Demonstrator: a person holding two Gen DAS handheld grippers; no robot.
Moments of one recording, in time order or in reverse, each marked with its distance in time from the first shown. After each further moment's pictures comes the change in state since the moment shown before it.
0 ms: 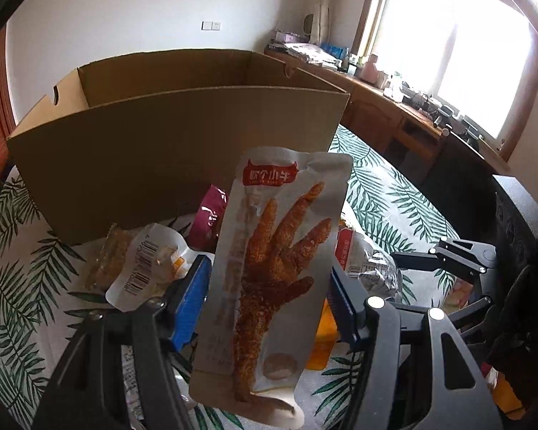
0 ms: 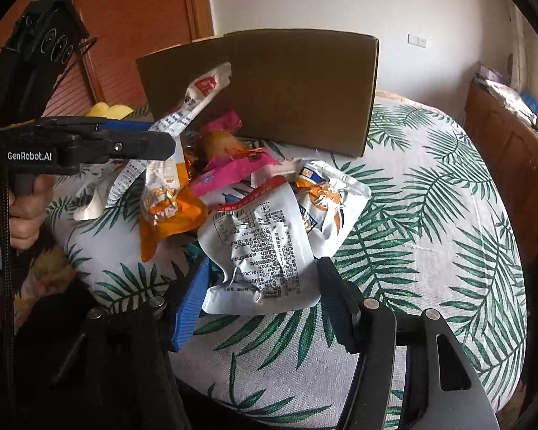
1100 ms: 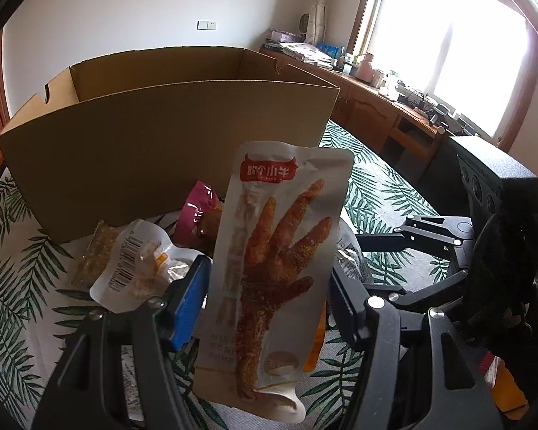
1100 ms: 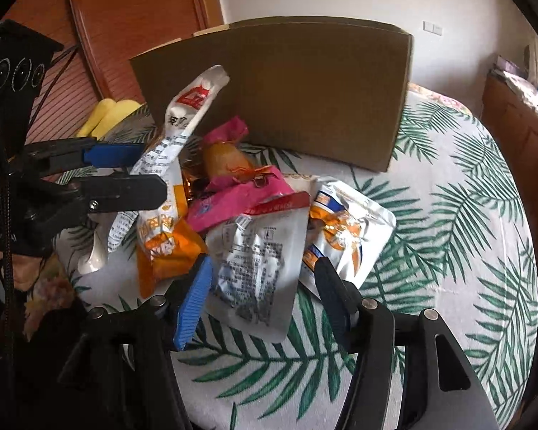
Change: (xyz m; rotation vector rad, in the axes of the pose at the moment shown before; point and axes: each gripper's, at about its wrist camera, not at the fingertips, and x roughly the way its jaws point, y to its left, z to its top) left arm 0.001 0.000 0.006 0.003 0.011 -0.018; right arm 0.026 0.000 0.035 -0.016 0.073 0.074
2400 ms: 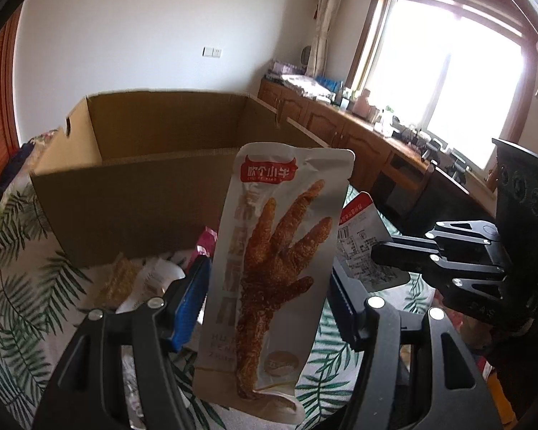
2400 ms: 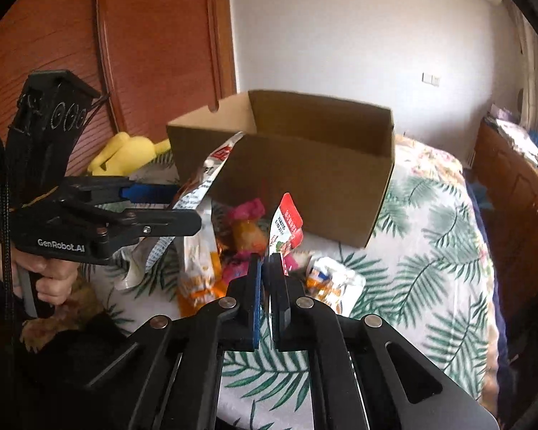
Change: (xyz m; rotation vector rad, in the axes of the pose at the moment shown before) left arm -0.053 0.012 0.003 -0.043 -0.142 -0.035; right arm -0.083 0.019 0.034 -0.069 -0.199 -0.049
